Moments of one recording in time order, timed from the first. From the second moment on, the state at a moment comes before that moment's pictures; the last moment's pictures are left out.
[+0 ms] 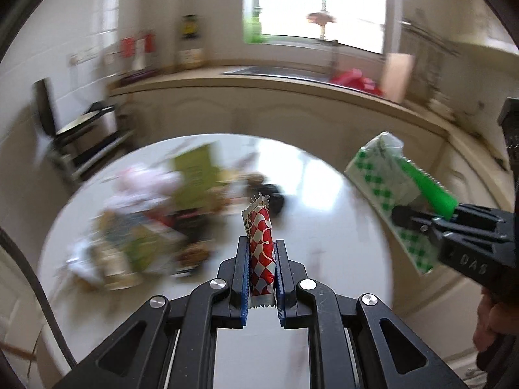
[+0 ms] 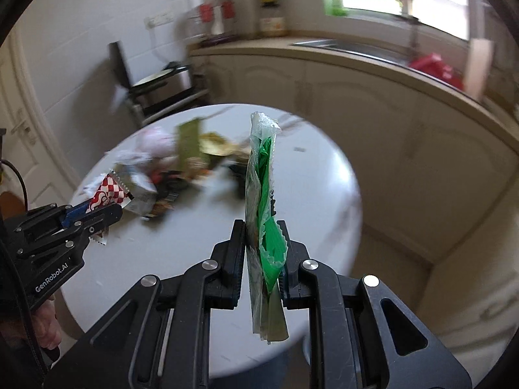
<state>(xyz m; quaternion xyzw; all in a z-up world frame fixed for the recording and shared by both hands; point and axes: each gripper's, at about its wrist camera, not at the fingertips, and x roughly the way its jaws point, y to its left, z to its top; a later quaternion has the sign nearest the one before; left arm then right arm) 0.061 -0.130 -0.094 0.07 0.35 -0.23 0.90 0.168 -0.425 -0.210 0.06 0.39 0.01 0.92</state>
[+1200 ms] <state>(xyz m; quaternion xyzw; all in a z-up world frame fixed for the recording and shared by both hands) 0.203 -0.459 -0.391 0.17 0.58 -0.38 0.70 0.066 -0.652 -0.508 0.30 0.56 -0.13 0.76</state>
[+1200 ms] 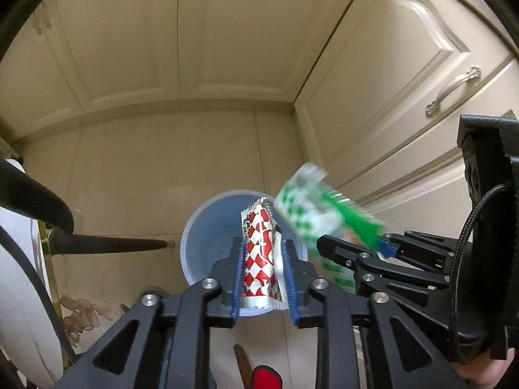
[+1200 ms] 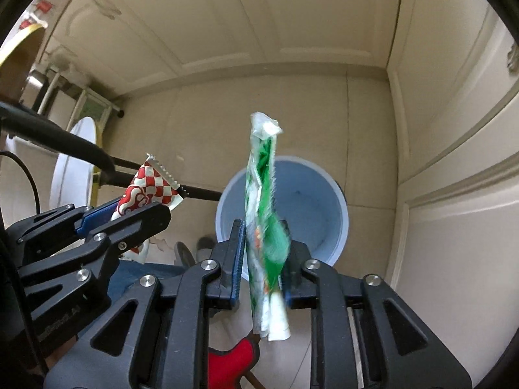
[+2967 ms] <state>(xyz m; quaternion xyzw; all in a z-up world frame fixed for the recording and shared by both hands) 0.120 -0.282 -0.159 0.00 0.20 -0.14 0.97 0.100 -0.386 -0.089 0.08 0.21 -0.08 0.97</state>
